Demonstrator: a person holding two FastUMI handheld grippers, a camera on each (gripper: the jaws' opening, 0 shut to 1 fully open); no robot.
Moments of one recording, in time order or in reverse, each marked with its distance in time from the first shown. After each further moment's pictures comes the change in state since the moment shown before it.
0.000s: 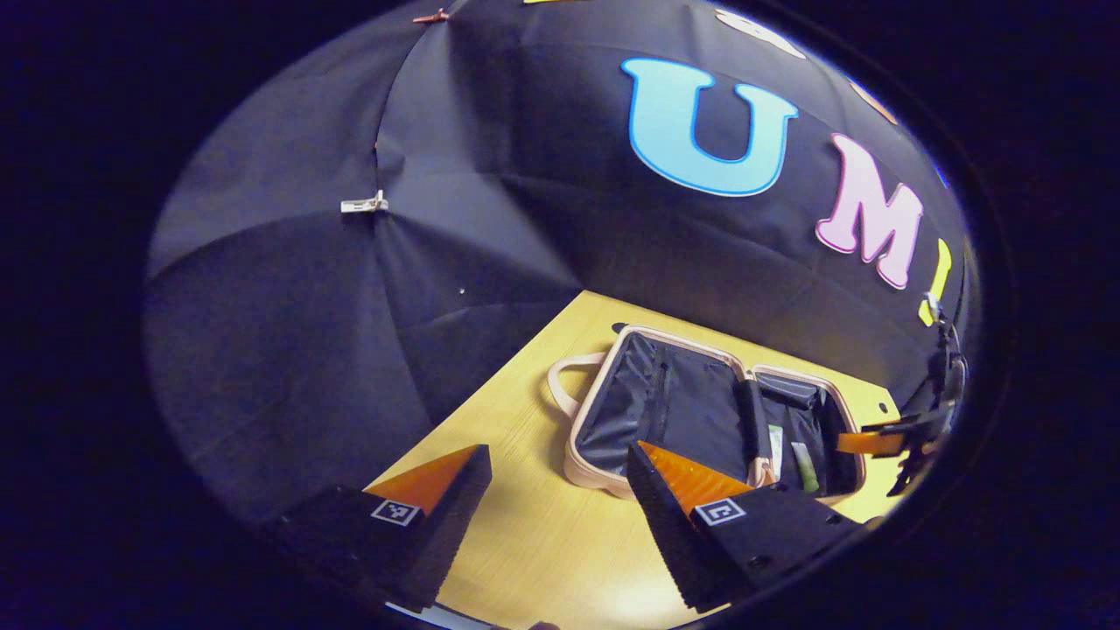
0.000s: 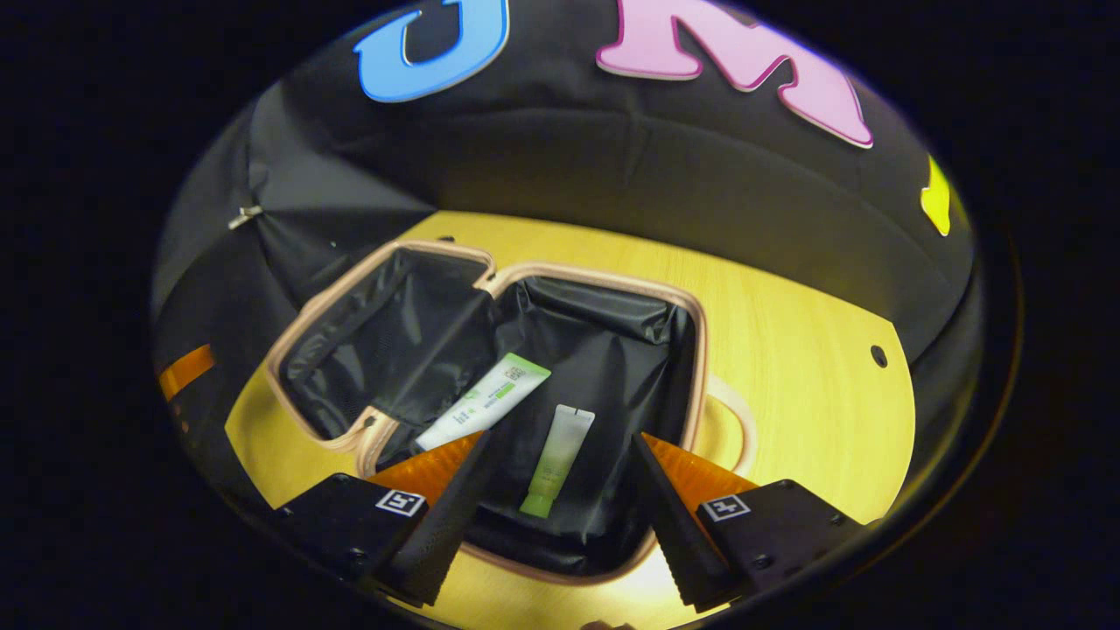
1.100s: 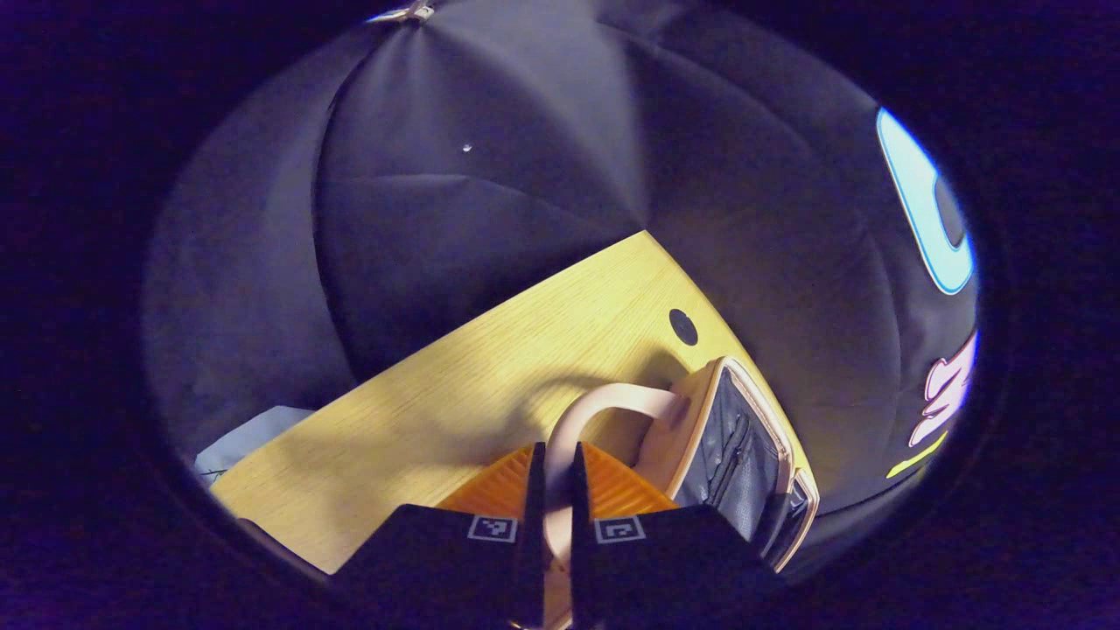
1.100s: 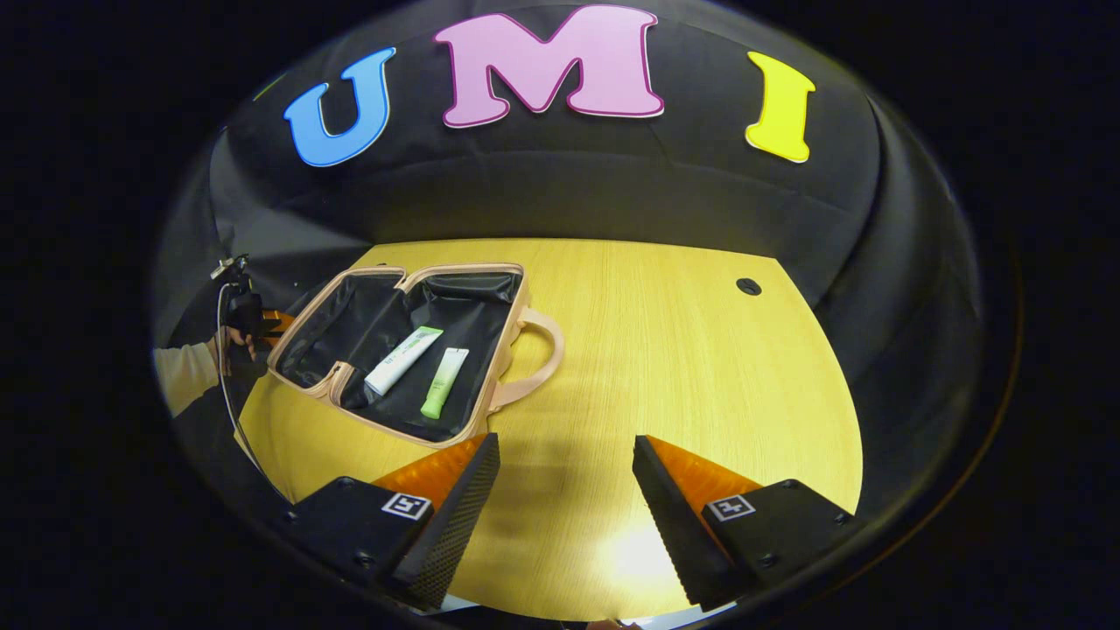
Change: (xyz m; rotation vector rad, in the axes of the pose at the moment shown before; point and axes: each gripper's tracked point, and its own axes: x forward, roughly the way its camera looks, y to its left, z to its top) left arm 0.208 0.000 0.004 -0.443 0.282 -0.104; right arm -0.136 -0.118 -0.067 0.187 0.016 -0.146
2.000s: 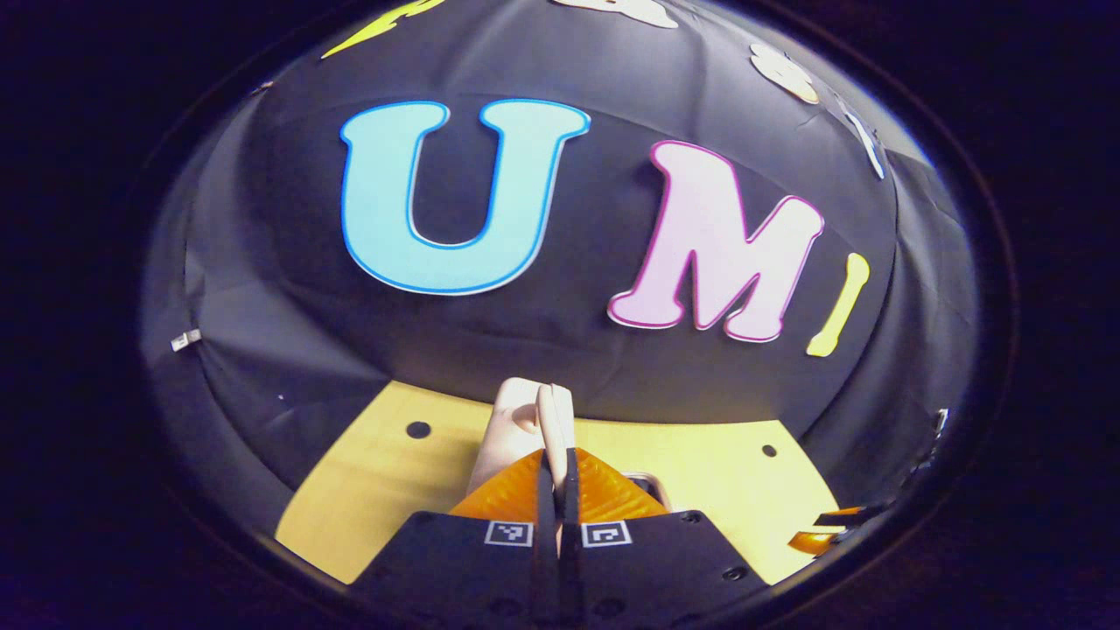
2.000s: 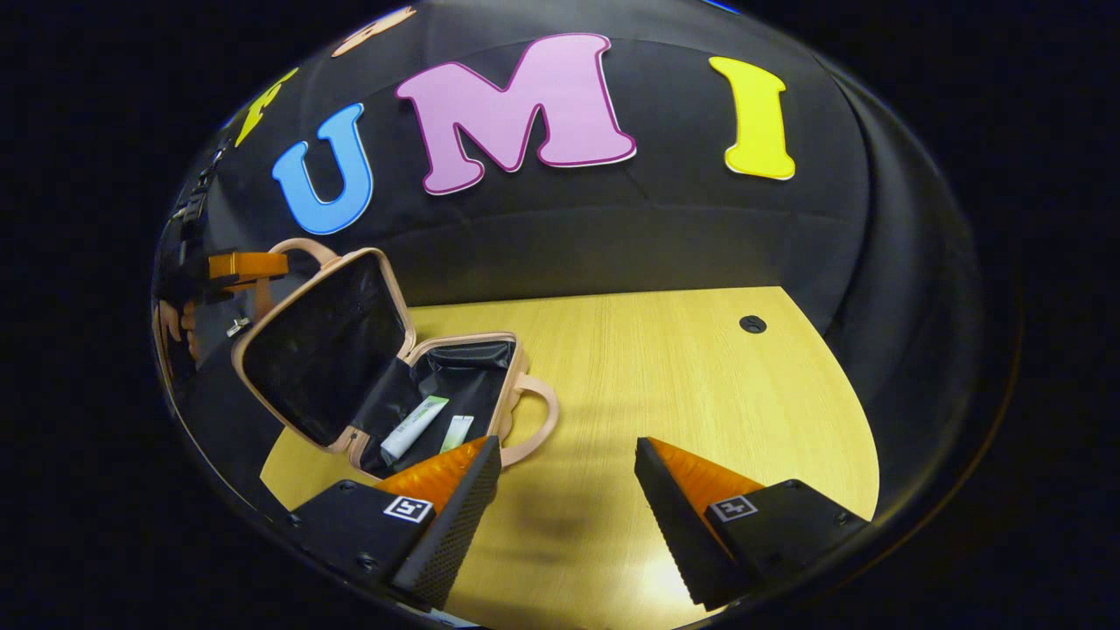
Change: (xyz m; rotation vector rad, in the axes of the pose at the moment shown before) left arm -0.220 -0.359 -0.094 0.618 -0.267 -0.327; right arm -0.004 -0.042 0.059 0.105 -0.157 0.067
